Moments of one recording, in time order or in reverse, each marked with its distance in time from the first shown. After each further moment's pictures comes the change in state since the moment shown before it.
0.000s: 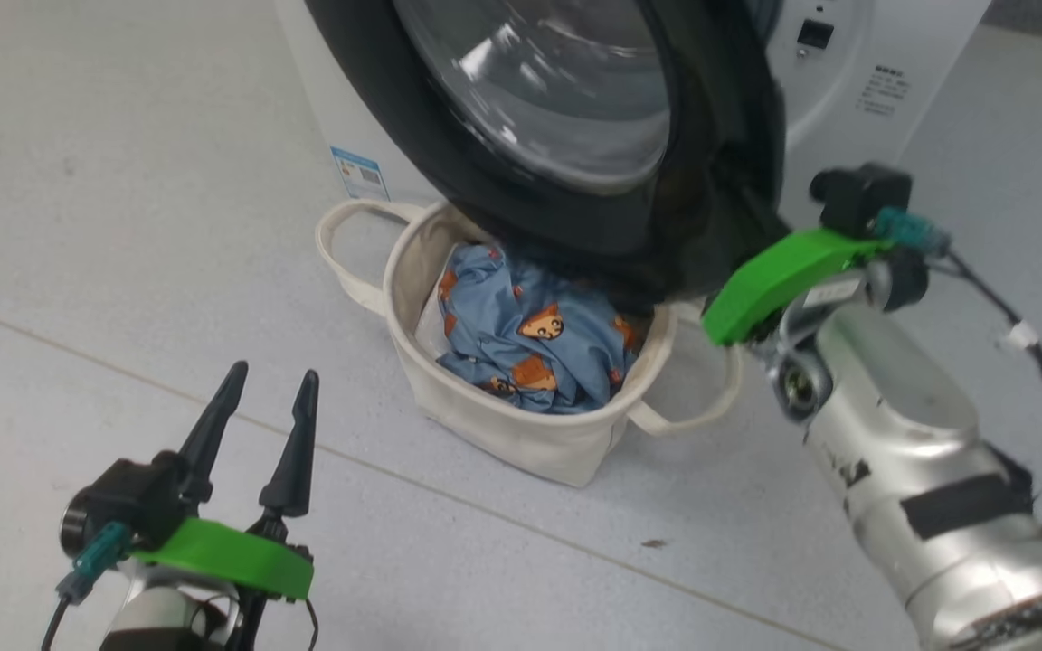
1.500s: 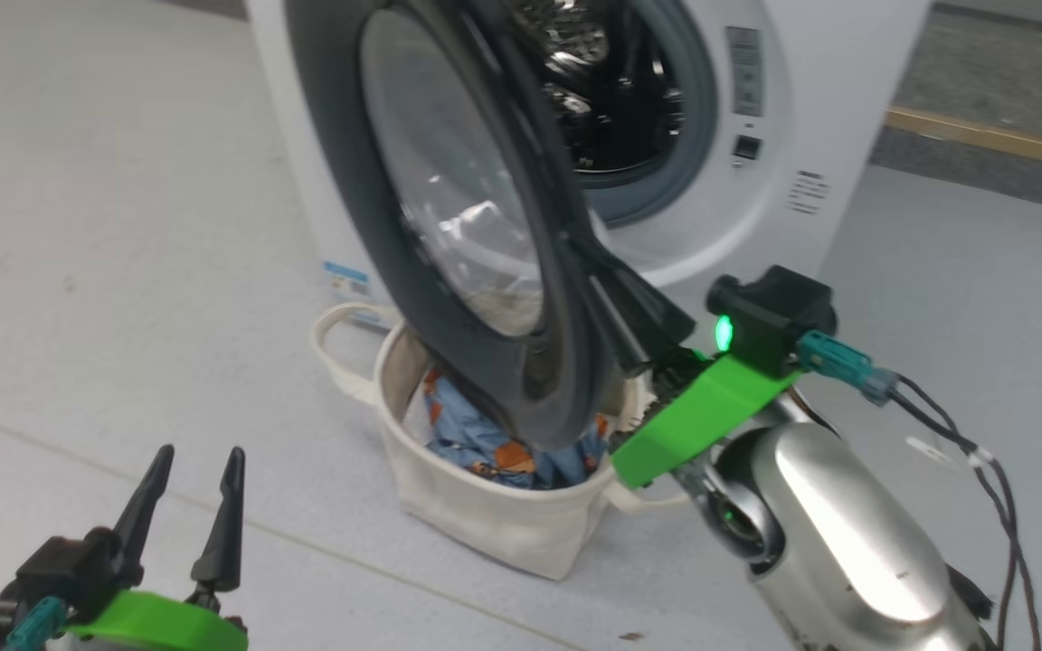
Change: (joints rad) left arm 0.143 0.066 0.099 0.009 -0.019 0.000 0.000; right arm 0.369 0.002 0.083 -0.766 -0.149 -0.001 0.180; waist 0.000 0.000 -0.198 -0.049
